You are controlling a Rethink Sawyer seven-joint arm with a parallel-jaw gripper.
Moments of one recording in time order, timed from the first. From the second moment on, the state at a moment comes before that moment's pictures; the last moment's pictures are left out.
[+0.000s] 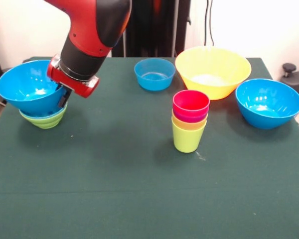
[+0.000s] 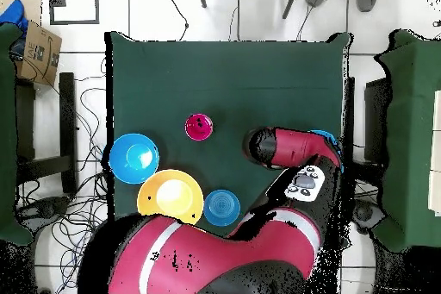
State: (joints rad) arm -0.15 -0.28 -0.46 1.39 -0.13 0.43 1.82
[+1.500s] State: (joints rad) arm -0.18 -0.27 -0.46 1.39 -0.16 0.39 1.82
